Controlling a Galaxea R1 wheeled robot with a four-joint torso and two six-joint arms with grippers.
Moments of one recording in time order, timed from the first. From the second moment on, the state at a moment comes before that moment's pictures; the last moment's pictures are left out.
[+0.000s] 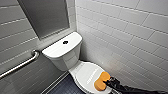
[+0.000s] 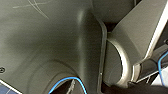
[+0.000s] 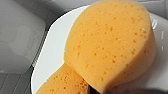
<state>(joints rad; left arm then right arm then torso) 1.52 2.87 -2.38 0.05 -0.04 0.00 -0.64 2.66 -2.05 -0.04 0.15 0.46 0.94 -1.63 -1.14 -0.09</state>
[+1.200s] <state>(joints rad) 1.30 2.47 -1.72 0.05 -0.02 0.00 -1.01 2.12 -1.53 -0.03 0.17 0.49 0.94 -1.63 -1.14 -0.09</state>
